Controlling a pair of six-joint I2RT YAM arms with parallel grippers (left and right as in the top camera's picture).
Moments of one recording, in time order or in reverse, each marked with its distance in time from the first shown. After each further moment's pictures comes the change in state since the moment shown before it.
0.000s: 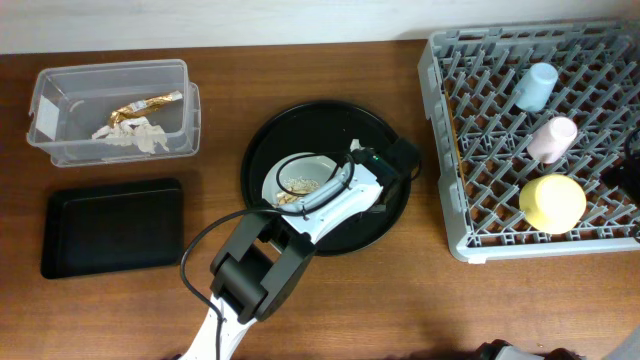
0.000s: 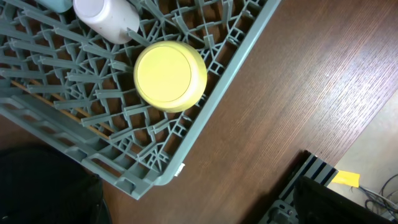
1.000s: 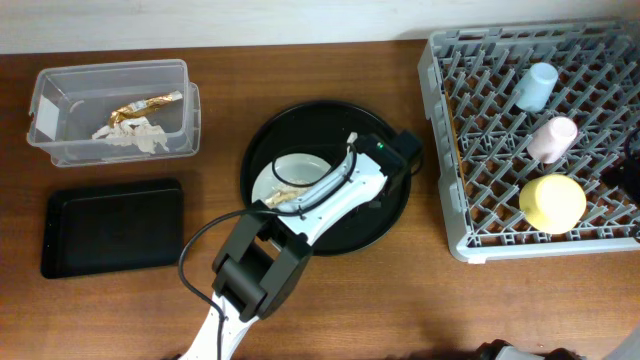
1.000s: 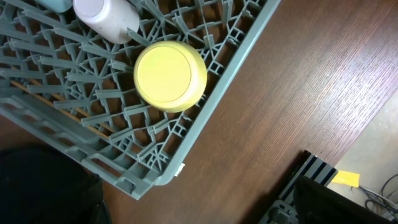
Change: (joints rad) left arm 0.001 0.014 0.156 -0.269 -0.054 0.007; right arm 0.000 0.000 0.000 0.000 0.000 0.000
